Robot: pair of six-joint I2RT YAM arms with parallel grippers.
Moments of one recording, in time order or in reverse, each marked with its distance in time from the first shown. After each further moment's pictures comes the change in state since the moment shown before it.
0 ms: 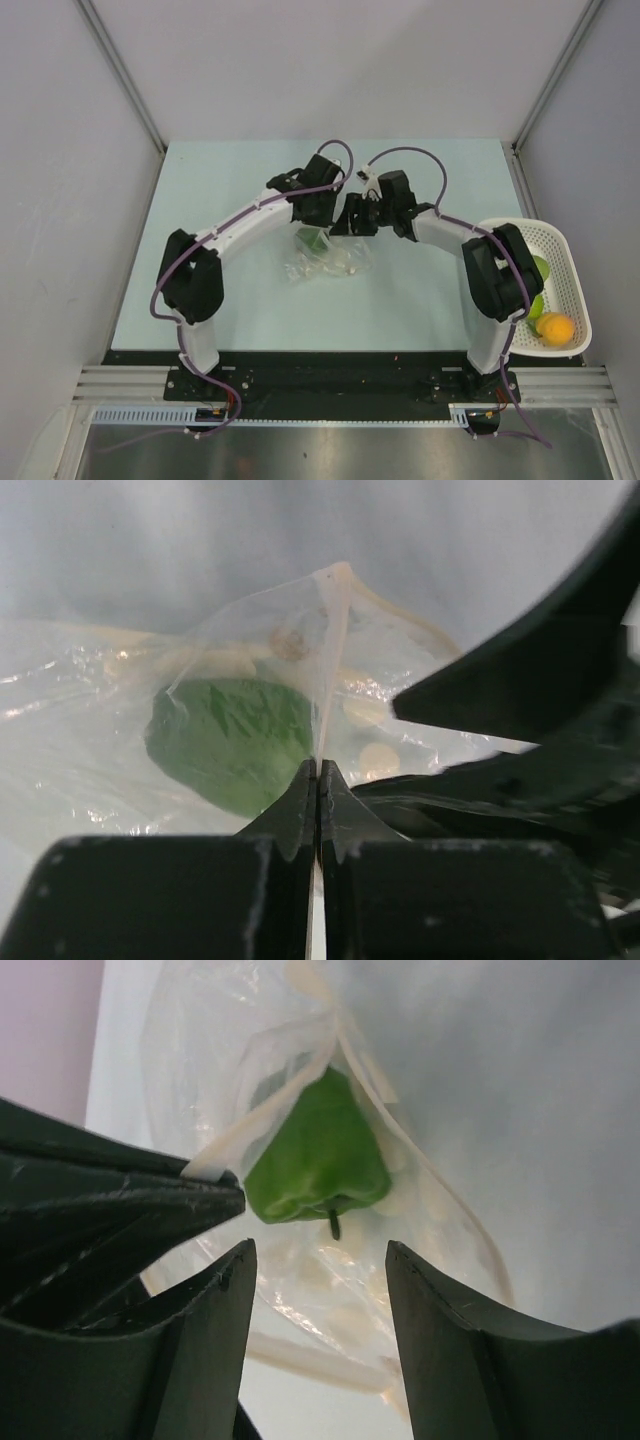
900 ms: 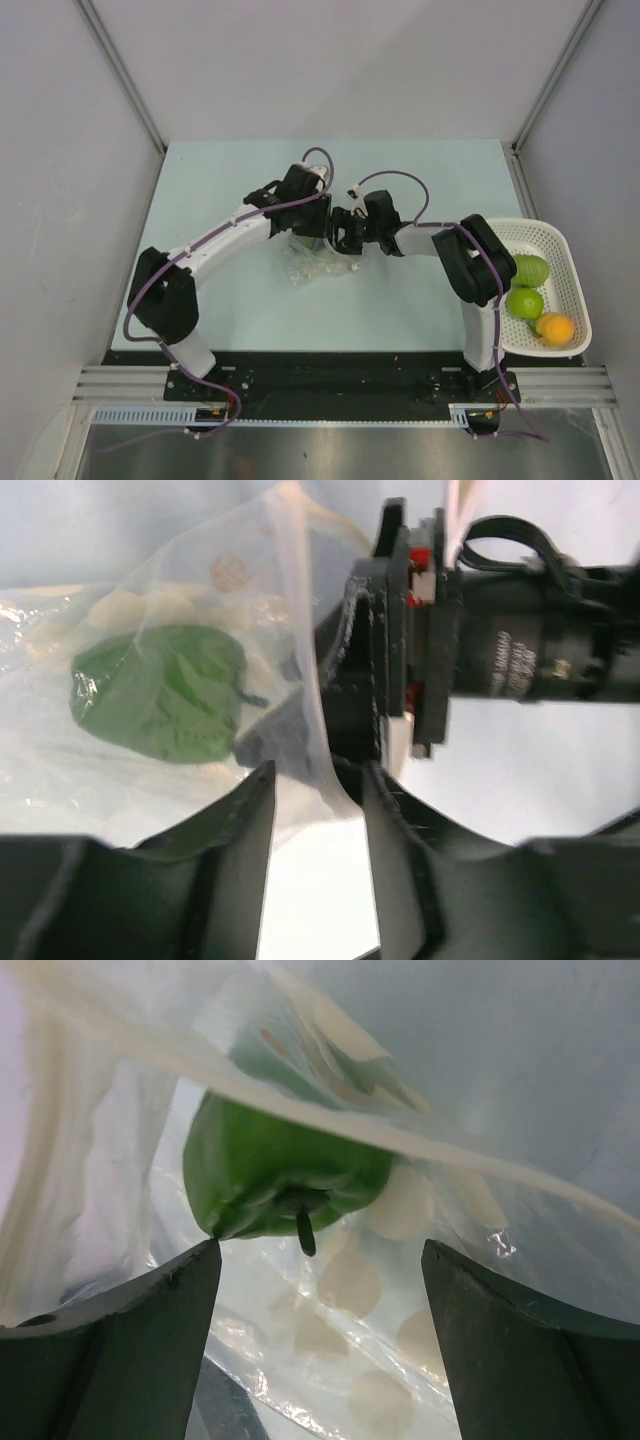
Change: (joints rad) left arm 0.026 -0.215 -0.269 0.155 0.168 -0.029; right arm 0.083 0.183 -0.077 0.295 -0.045 0.254
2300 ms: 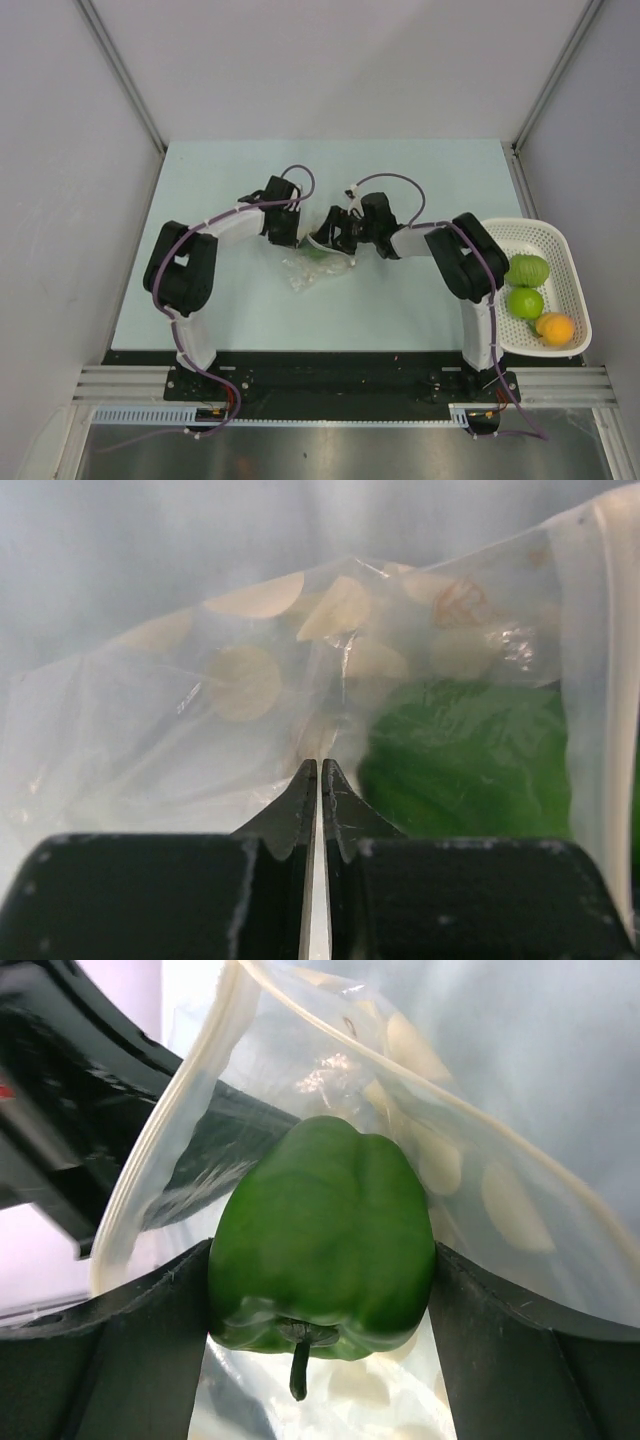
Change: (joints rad) left arm 0.217 0.182 -0.122 0.117 0.031 0.139; right arm 0.011 0.080 0.000 0.215 -0.026 0.136
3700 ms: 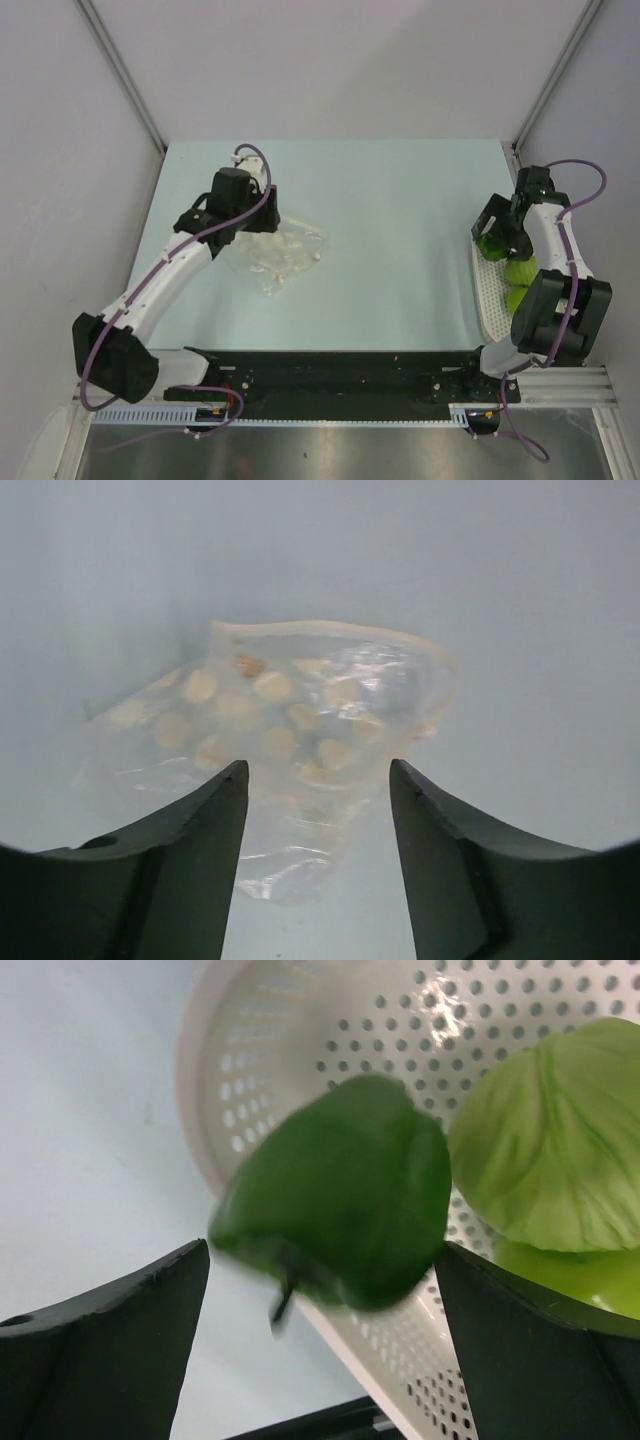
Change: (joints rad) left arm 0.053 -0.562 -0.123 -0.063 -0.117 0.045; right arm -0.790 -0.579 0.126 -1.372 0.673 -0.502
